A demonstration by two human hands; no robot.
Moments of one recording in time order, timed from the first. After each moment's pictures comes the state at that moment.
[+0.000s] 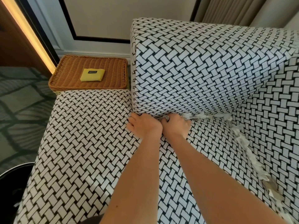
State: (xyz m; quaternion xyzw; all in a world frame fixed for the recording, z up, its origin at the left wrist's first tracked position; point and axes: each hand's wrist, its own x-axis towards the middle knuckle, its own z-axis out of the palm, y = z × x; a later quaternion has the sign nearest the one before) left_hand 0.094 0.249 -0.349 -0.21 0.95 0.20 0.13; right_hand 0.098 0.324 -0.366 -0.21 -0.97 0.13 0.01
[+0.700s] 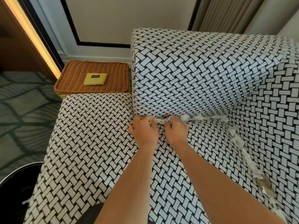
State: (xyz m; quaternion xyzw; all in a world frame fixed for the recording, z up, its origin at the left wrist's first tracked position) left_hand 0.117 0.241 -0.362 -0.15 0.91 0.39 -0.05; right_hand 0.120 0.335 -0.367 -0.13 -0.95 0.27 0.05
